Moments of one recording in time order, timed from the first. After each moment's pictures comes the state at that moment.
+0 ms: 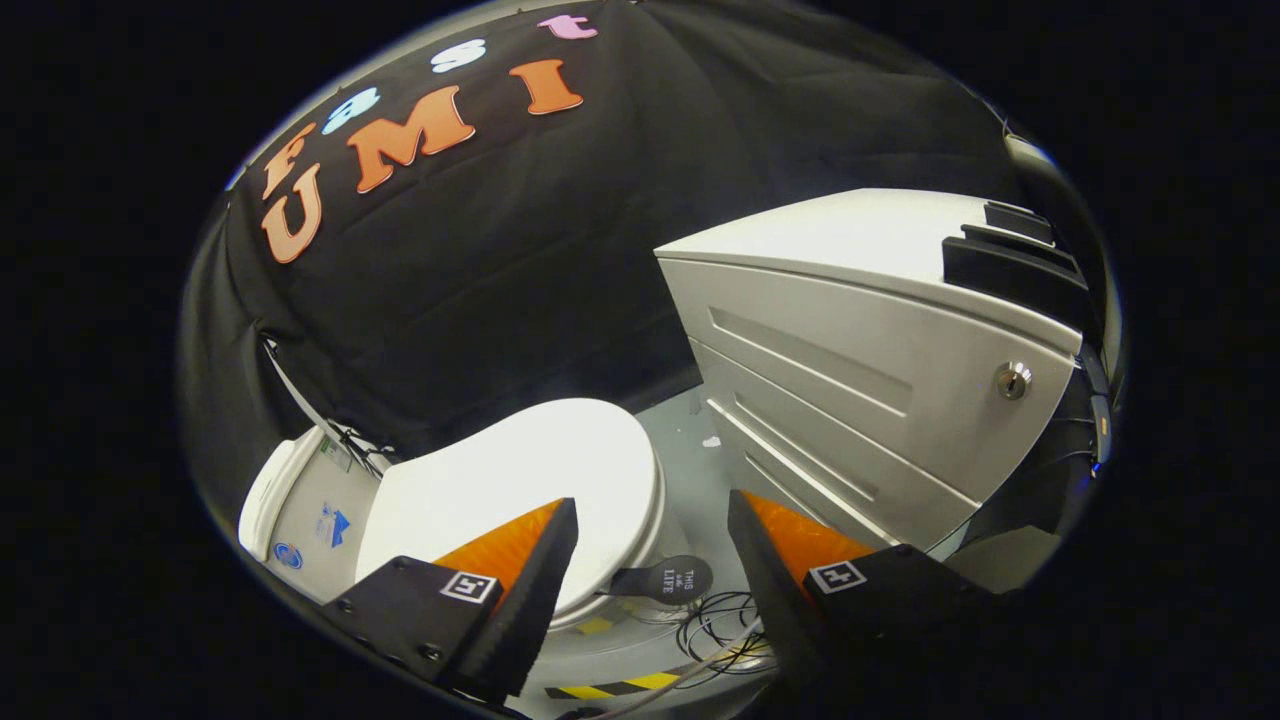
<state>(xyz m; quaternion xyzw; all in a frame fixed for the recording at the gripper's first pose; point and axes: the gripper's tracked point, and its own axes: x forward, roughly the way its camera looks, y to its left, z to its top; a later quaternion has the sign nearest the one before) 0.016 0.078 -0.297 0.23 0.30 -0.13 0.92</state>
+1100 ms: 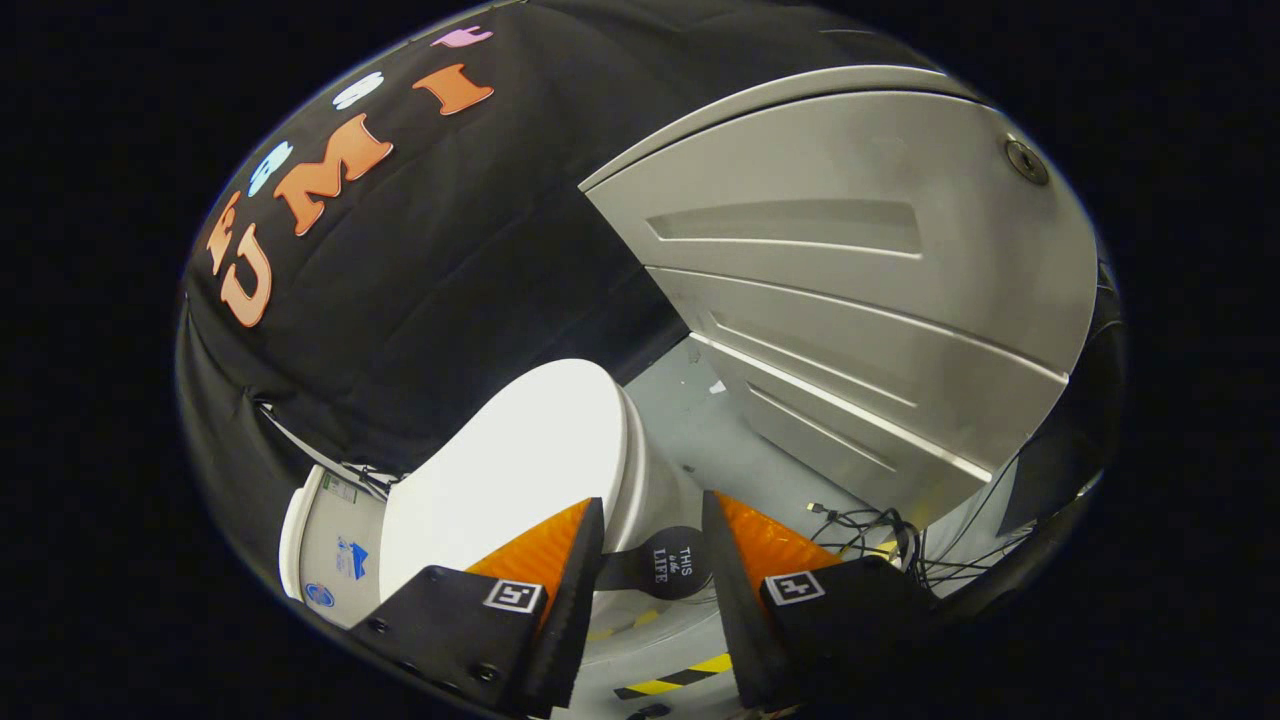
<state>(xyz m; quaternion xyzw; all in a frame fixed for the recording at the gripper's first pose) 0.006 0.073 -0.374 0.35 0.34 -0.15 0.86</state>
